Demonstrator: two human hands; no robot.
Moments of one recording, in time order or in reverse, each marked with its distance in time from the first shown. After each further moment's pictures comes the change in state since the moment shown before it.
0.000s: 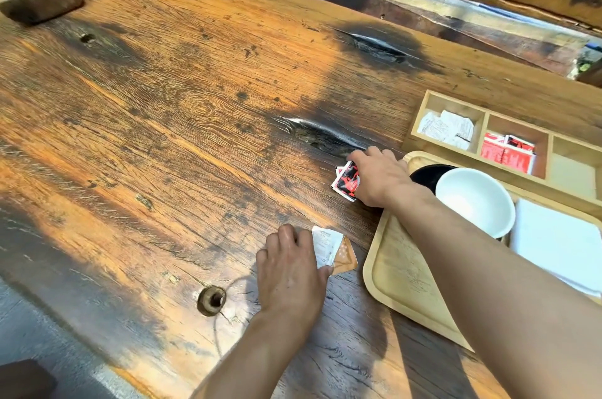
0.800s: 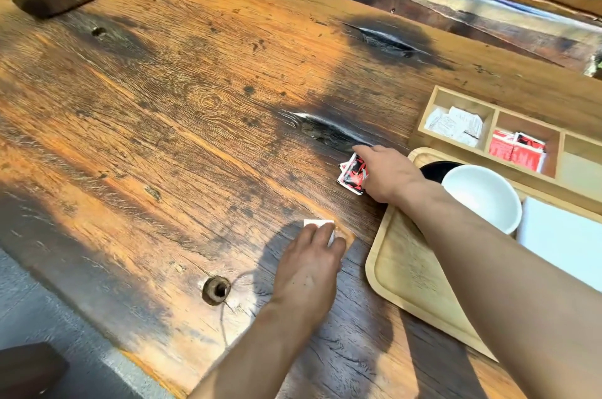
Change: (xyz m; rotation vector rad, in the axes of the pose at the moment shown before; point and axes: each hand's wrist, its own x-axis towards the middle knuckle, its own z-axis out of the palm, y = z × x) left_hand 0.001 0.002 0.009 0.097 -0.050 0.324; right_hand 0.003 0.011 0.001 -0.041 -0.007 -0.100
